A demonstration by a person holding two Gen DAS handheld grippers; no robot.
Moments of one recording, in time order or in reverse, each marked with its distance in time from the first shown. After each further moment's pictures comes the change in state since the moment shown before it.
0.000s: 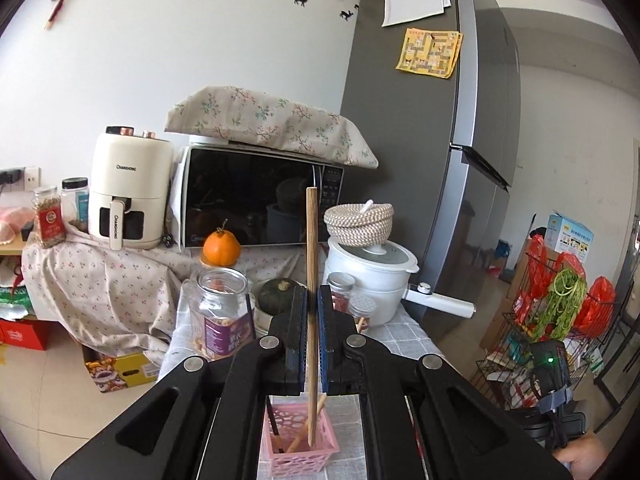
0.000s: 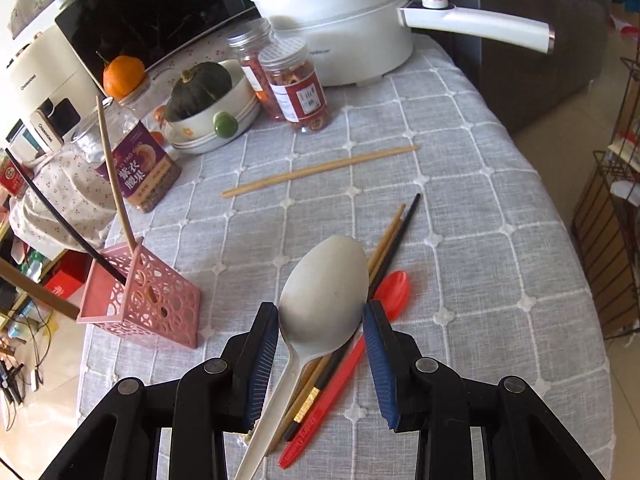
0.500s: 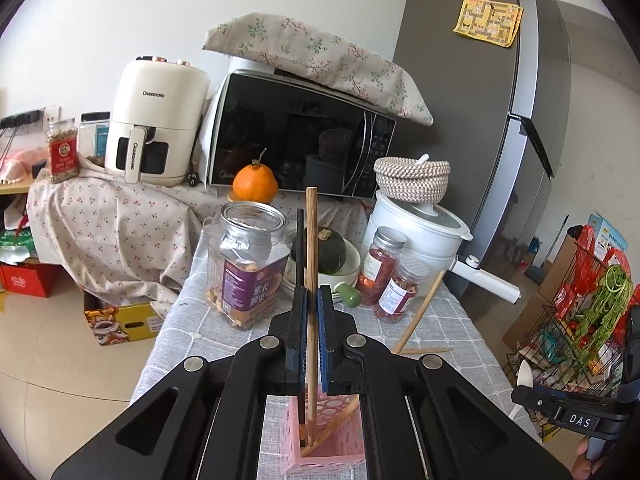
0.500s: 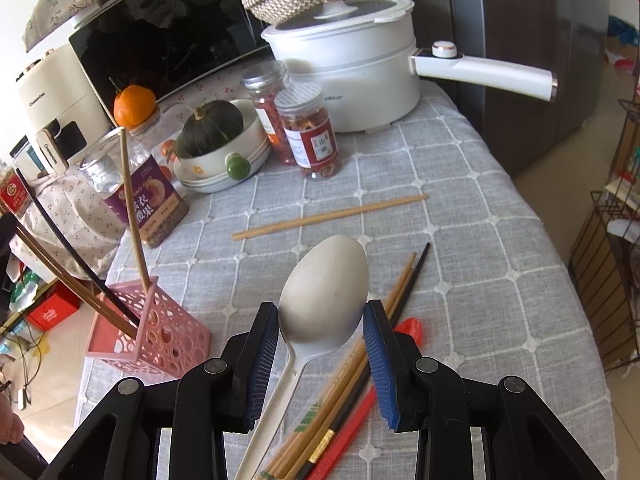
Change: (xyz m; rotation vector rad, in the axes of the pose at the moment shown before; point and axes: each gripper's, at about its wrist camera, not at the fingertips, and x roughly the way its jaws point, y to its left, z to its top) left arm 0.076 0.035 -0.055 -0.102 0.150 0.092; right arm -0.009 0.021 0.007 -0.032 -0.152 -0.022
